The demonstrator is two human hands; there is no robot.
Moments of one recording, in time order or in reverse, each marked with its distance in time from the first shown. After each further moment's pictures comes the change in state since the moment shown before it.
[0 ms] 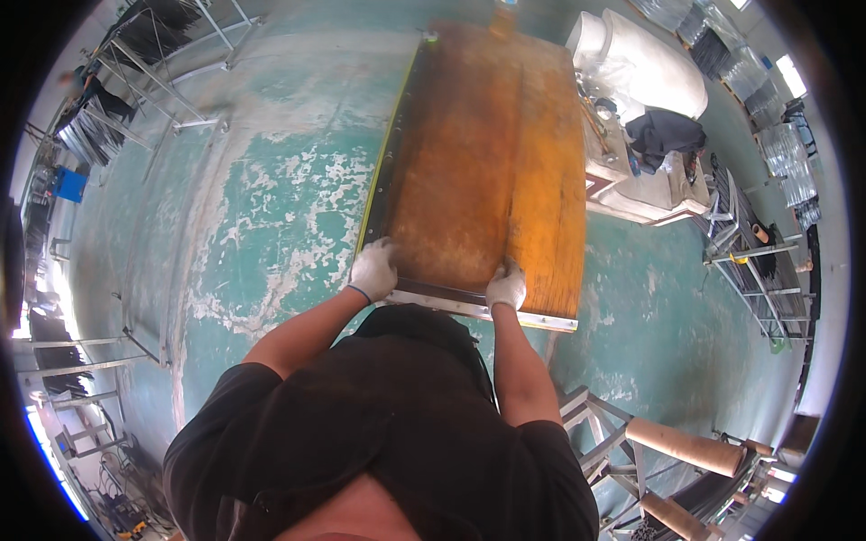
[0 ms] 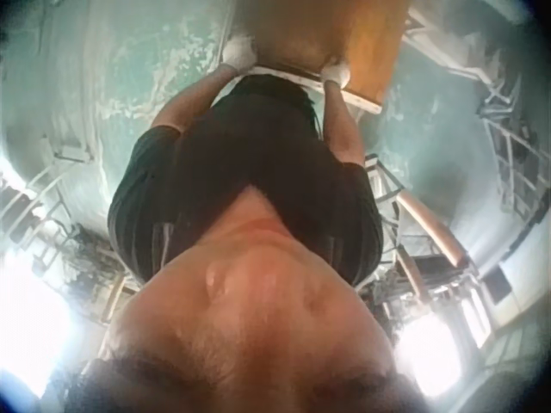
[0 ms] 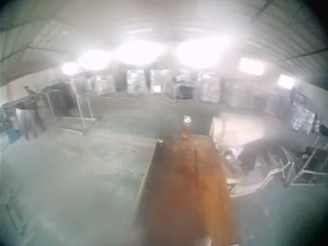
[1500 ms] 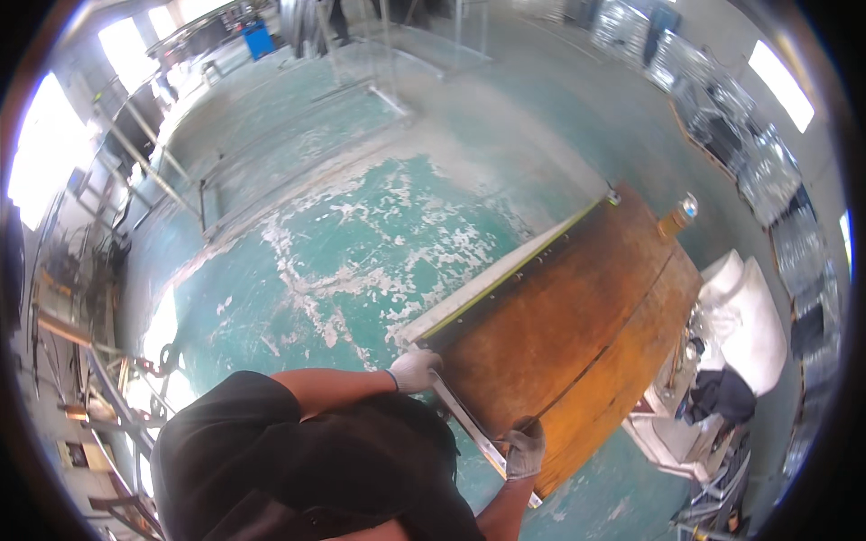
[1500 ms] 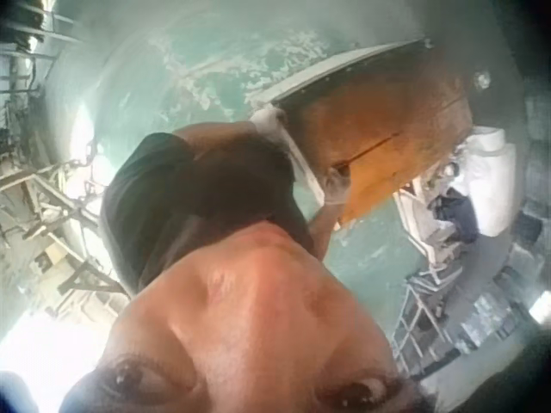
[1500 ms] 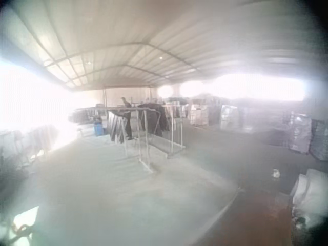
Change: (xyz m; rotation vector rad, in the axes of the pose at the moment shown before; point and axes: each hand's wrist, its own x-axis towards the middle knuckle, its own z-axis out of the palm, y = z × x) left_hand -0.079 0.013 -0.001 -0.349 0.025 -0.415; right_hand 0.000 -0.064 -0.110 1.058 -0.926 0.091
